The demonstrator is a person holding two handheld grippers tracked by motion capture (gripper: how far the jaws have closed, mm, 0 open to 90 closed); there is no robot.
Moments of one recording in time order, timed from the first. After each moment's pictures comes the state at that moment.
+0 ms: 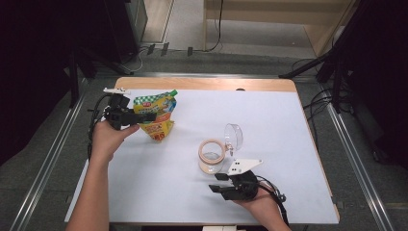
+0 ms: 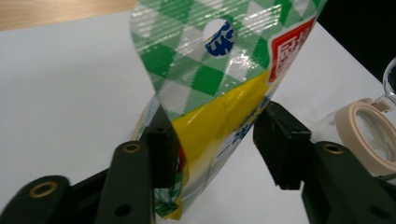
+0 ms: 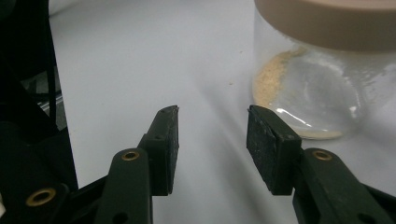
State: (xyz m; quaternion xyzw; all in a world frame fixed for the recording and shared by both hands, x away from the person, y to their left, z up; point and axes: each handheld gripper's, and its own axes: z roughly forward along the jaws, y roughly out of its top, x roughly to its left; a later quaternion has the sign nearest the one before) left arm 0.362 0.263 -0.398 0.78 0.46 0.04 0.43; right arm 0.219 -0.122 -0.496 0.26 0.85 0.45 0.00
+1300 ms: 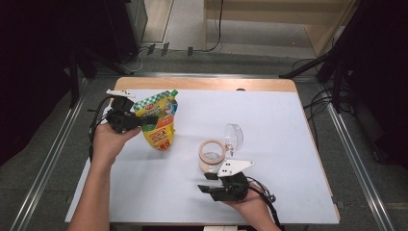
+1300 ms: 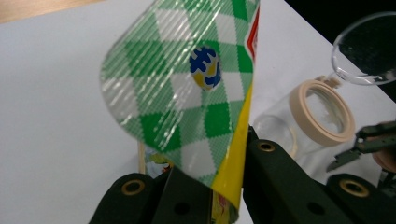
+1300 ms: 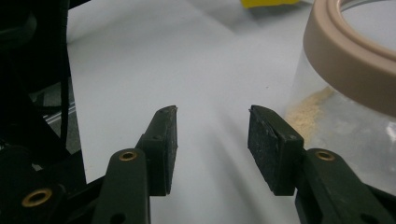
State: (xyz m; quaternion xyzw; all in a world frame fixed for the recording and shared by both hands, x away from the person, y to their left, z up) left arm 0.337 0.245 -0.375 0.81 0.42 0.02 0.41; right arm 0.214 -0.095 -0.492 0.25 0.84 0.48 0.01
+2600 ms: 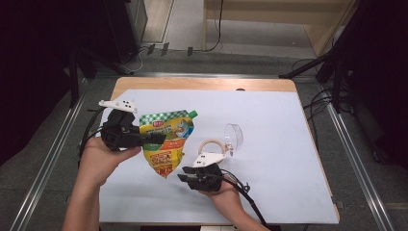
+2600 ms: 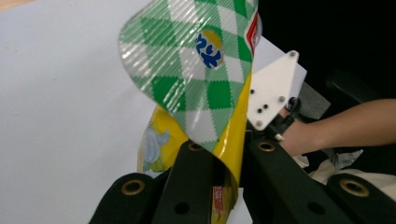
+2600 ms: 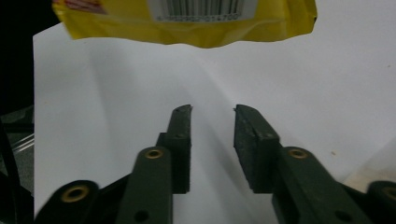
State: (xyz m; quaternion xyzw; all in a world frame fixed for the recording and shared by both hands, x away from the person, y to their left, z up) left arm 0.262 0.209 -0.320 0.84 0.33 -0.04 0.42; right arm 0.238 -0.030 -0.505 0.27 0.83 0.49 0.01
